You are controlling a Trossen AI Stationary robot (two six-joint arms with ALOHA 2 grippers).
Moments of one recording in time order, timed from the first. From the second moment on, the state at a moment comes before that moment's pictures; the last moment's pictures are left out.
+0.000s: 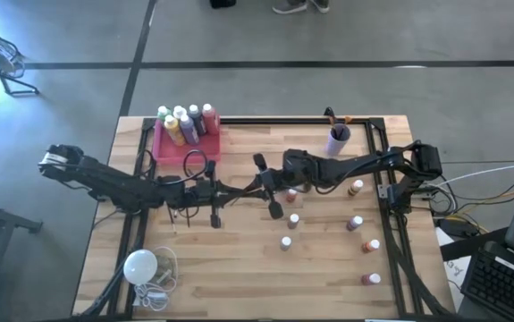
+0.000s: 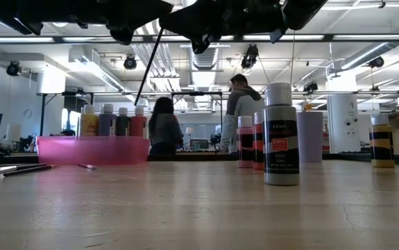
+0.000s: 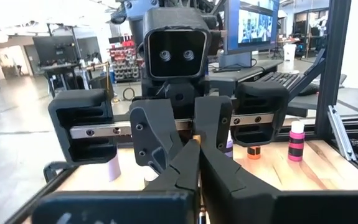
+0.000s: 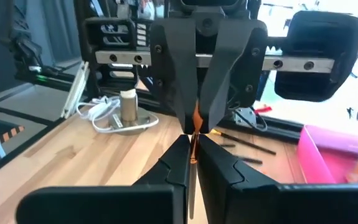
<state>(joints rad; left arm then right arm) -0.20 1.18 0.52 0.76 -0.31 0.10 -0.05 1.71 1.09 0.43 -0.32 -0.12</state>
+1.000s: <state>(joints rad) -0.20 1.18 0.52 0.72 -0.31 0.13 -0.19 1.06 1.08 -0.33 0.32 -0.16</state>
